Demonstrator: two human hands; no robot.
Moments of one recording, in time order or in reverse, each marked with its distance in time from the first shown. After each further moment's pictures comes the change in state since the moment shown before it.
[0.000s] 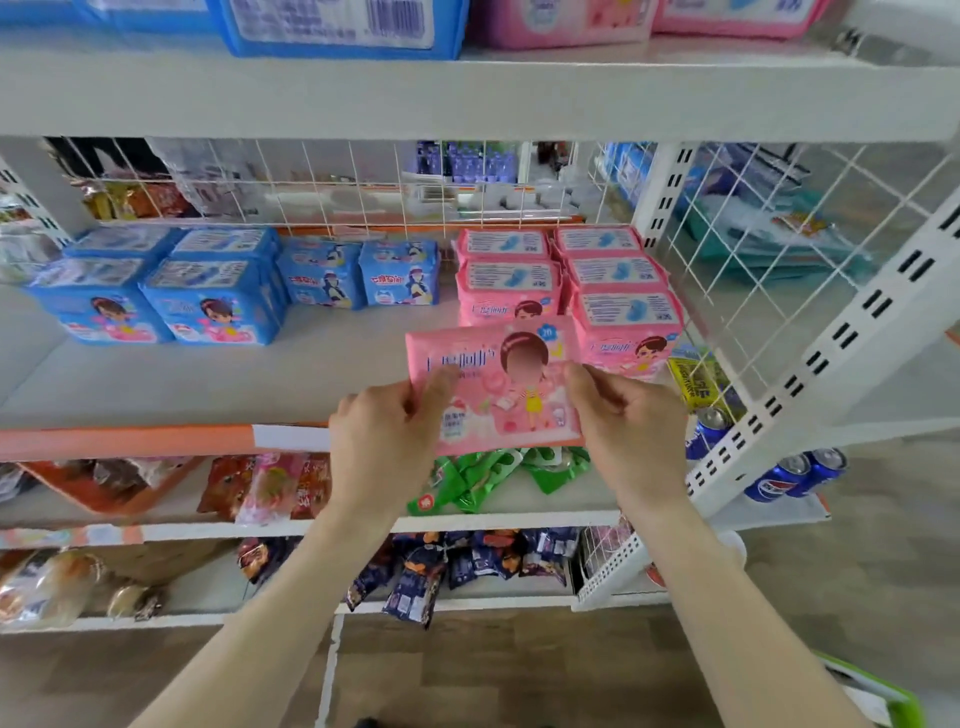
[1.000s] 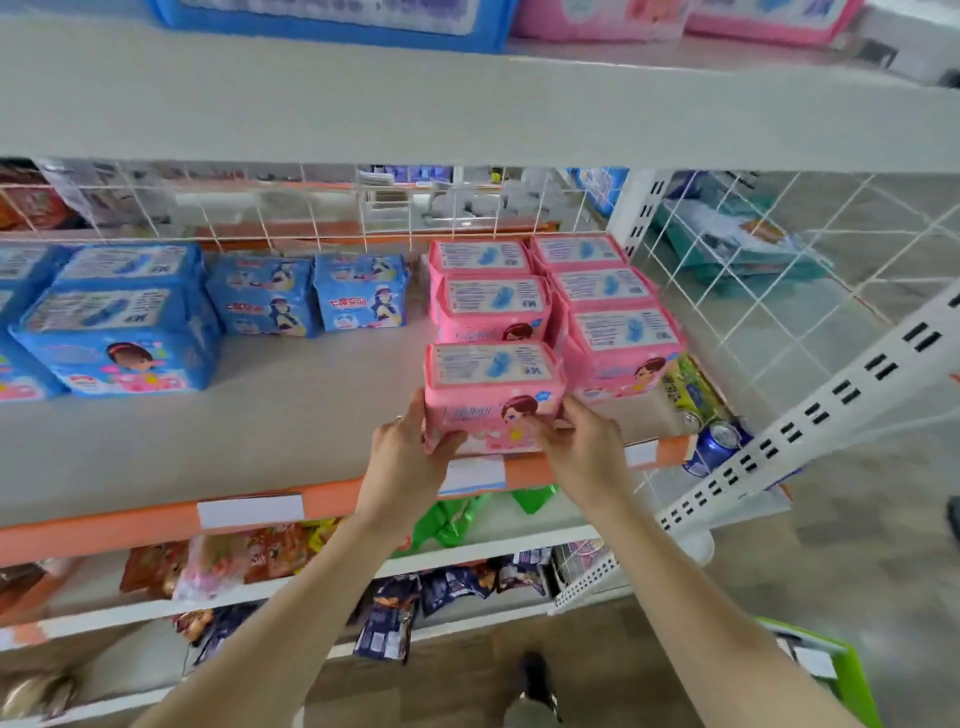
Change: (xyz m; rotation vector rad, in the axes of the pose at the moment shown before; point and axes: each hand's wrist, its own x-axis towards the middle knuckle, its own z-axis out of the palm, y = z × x) left_hand 0.074 -0.091 0.080 -0.143 -0.308 -0.019; right_hand 0.036 0.092 0.070 -0.286 -0.113 0.171
